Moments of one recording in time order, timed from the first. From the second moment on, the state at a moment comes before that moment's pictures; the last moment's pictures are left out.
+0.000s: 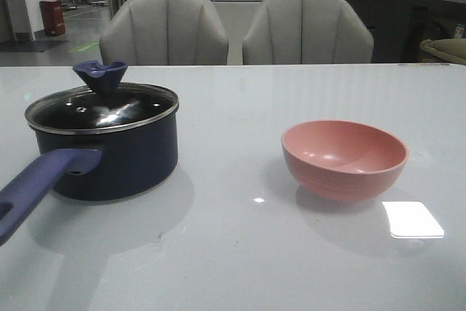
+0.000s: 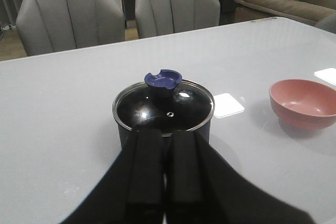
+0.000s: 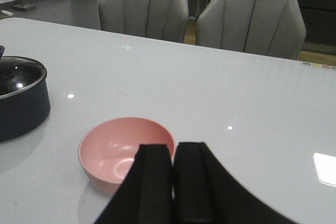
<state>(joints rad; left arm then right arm) -0.37 0.07 -0.37 -0.09 0.53 0.09 0.26 0.26 -0.20 0.22 0.11 -0.22</state>
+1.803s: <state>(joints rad) -0.06 0.00 0.00 0.02 0.08 -0.02 0.26 0.25 -0.19 0.22 0.11 -0.22</state>
